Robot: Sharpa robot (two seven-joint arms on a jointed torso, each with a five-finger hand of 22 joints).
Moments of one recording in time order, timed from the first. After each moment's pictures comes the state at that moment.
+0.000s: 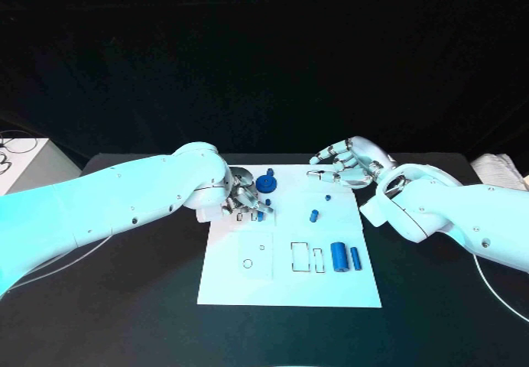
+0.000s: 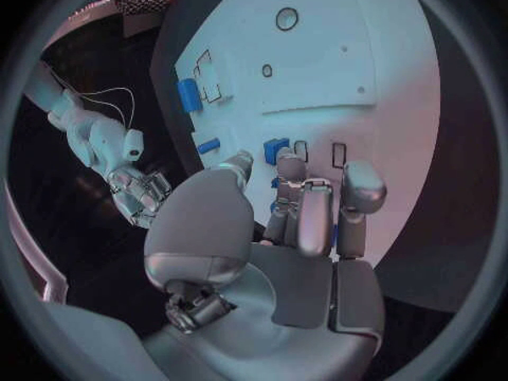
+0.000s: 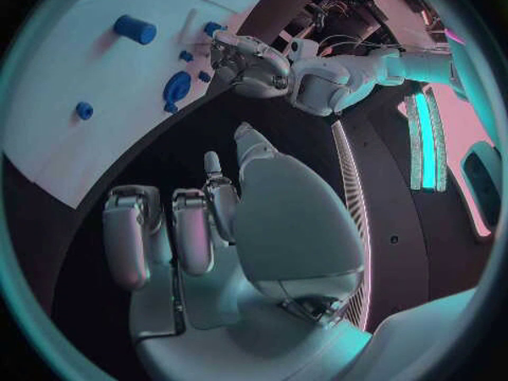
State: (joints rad) left arm 1.36 -0.56 -0.07 1.31 -0.93 0.22 -0.58; left_hand 1.16 -0.06 0.20 0.29 0.05 0.81 0.09 0.77 0.58 1.13 0.02 1.07 0.79 1.46 -0.04 1.44 1.27 0.11 1.20 0.08 1.35 1.05; right arm 1.34 -0.86 -0.14 1.58 -0.80 -0.50 0.05; right_hand 1.41 -0.14 0.09 0.28 0.20 0.93 0.15 0.18 0.35 1.40 0.07 1.34 1.31 1.47 -0.01 1.51 1.31 0.02 1.47 0.10 1.48 1.31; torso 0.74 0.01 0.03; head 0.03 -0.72
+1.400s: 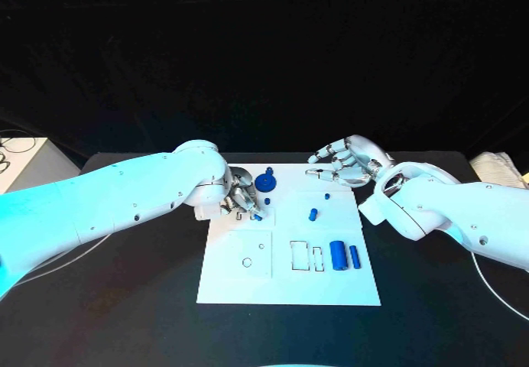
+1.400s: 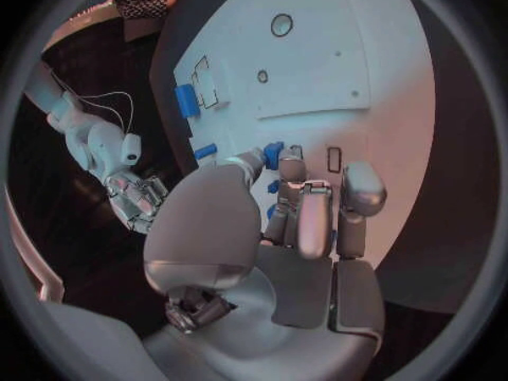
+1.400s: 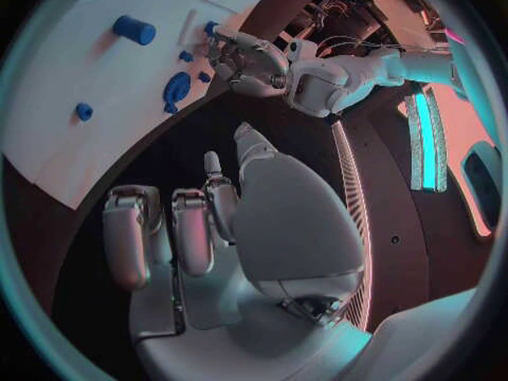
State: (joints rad) left arm 1.36 -0.54 -0.07 1.28 -0.93 0.27 -0.58; left_hand 1.33 -0.09 0.46 0.28 0.04 0.80 0.08 0.76 0.59 1.13 0.01 1.08 0.79 1.46 -0.04 1.45 1.30 0.12 1.20 0.07 1.36 1.07; right arm 1.34 -0.85 -0.14 1.58 -0.80 -0.50 0.05; right_hand 1.41 -0.14 0.09 0.28 0.20 0.93 0.15 0.18 0.35 1.40 0.07 1.34 1.31 1.47 -0.01 1.51 1.31 0.02 1.47 0.10 1.48 1.31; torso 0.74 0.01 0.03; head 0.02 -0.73
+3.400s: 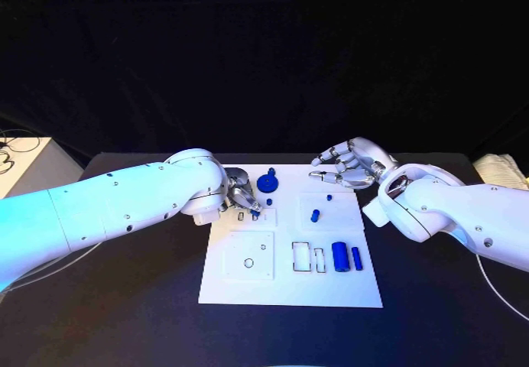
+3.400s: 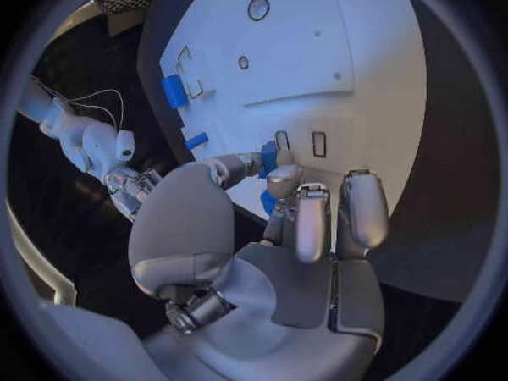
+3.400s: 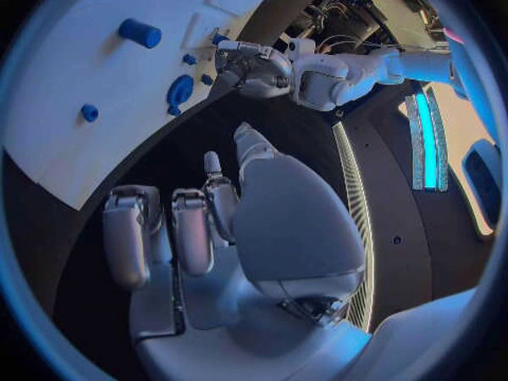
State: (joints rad) left arm 1.35 -0.59 -0.09 1.34 -1.01 0.13 -0.56; left_hand 1.05 -0.19 0.80 0.17 0.27 0.84 0.06 0.82 0.69 1.29 -0.03 1.16 0.90 1.46 -0.08 1.50 1.31 0.08 1.33 0.03 1.44 1.24; right arm 1.34 -0.86 -0.14 1.57 -0.80 -0.48 0.05; right_hand 1.41 -0.14 0.10 0.29 0.20 0.93 0.15 0.18 0.35 1.40 0.07 1.34 1.31 1.47 -0.01 1.51 1.31 0.02 1.47 0.10 1.48 1.31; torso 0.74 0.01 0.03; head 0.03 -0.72
